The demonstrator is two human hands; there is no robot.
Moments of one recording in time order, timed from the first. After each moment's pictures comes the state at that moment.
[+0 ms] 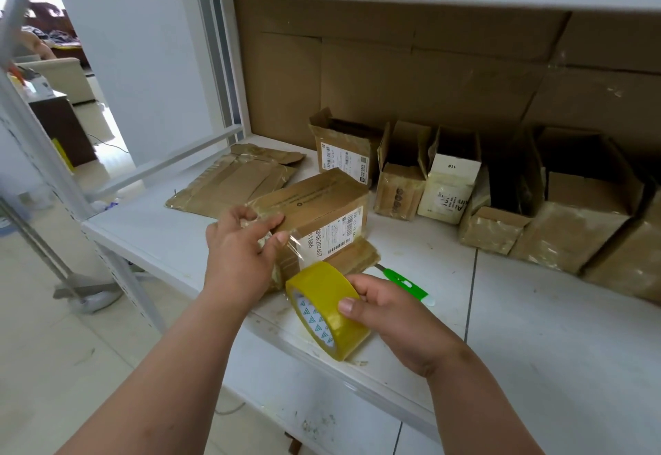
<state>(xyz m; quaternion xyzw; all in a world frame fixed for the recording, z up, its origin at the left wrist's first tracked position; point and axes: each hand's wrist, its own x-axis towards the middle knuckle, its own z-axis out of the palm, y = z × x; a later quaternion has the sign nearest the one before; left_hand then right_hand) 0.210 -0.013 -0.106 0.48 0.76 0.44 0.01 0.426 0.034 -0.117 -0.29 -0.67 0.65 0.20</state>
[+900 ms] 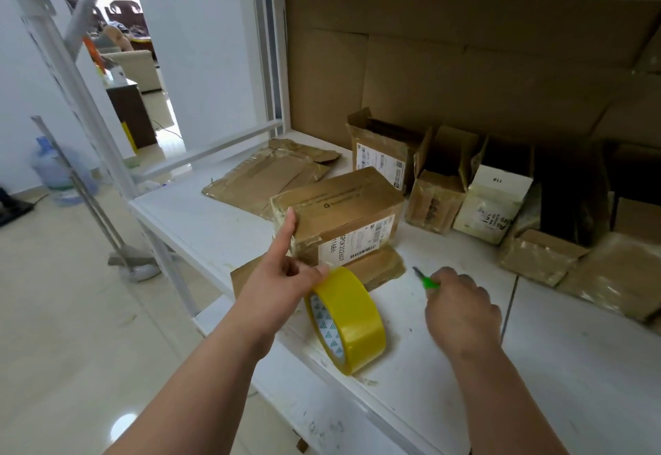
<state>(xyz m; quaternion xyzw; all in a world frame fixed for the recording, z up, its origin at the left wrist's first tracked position) 0.250 -0.033 -0.105 0.32 0.64 0.61 0.35 0.442 0.105 -0.140 -0.61 -0.78 0.09 0.09</state>
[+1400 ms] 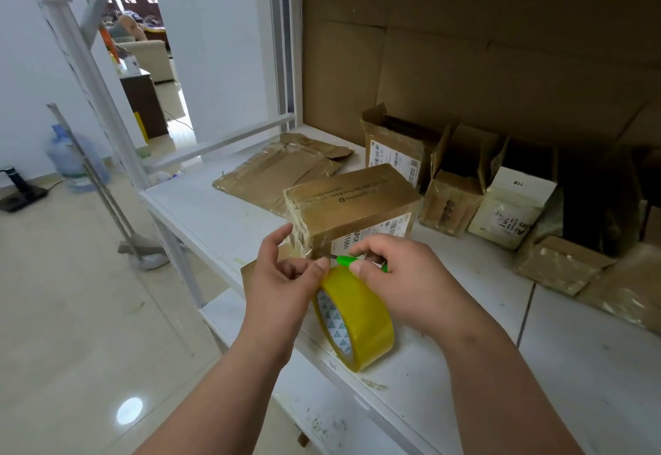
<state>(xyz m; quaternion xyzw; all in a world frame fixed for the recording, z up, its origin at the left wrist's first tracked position) 0.261 -0.031 -0.118 0.23 0.63 0.70 0.26 0.390 0.066 -0.062 -0.34 -0.87 0.33 0.14</state>
